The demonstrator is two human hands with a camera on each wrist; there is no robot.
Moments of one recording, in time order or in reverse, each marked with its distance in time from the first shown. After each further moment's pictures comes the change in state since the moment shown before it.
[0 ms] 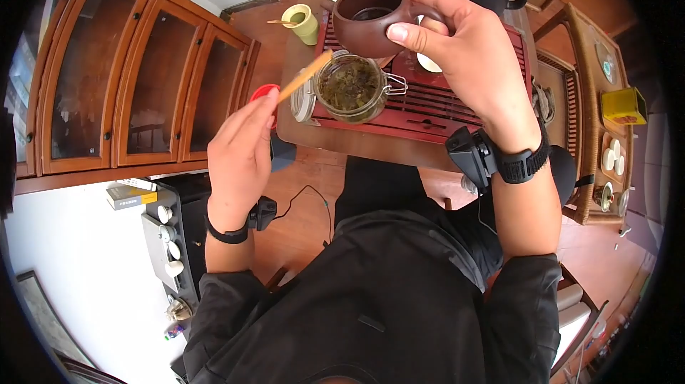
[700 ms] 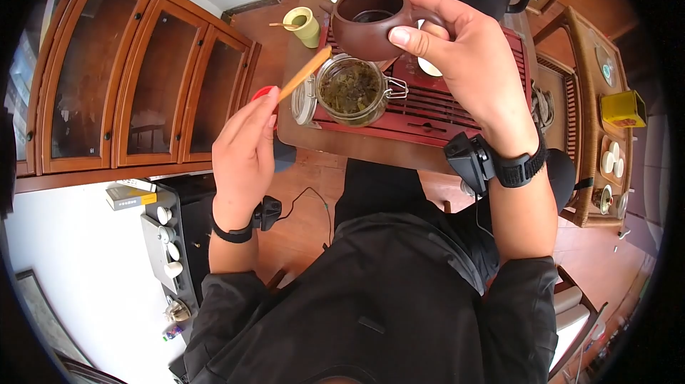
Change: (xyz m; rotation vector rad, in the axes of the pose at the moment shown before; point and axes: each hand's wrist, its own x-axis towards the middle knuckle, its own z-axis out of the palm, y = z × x) left_hand 0.003 -0.002 0.009 -0.080 0.093 0.012; right_hand -0.002 -0.003 0.002 0.049 0.013 0.033
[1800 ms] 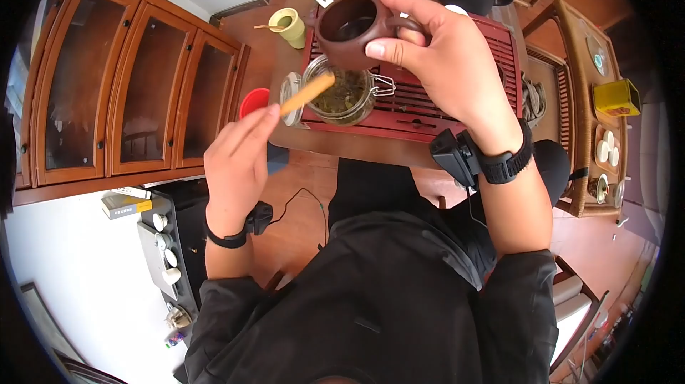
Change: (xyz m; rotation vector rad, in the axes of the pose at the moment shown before) left_hand -0.006 0.003 -0.005 0.120 -0.126 0.053; right_hand -0.002 0.002 -0.001 -0.225 -0.071 -0.059
